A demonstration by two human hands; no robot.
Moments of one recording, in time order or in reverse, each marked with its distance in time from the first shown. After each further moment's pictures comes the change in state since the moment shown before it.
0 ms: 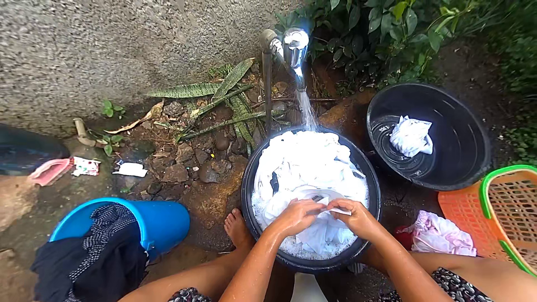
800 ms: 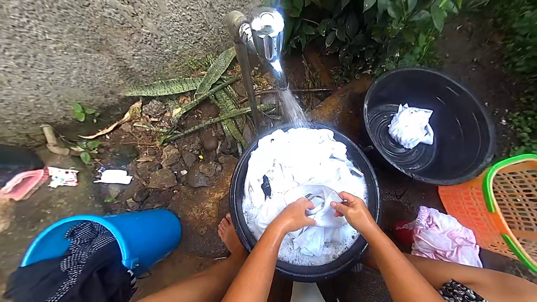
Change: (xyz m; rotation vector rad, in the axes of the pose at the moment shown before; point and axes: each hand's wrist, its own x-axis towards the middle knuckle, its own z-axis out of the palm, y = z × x) left_hand 0.052 -0.016 0.002 -0.016 -0.218 -0.341; right_hand 0.021 0.053 -0.003 0.151 0.256 0.391
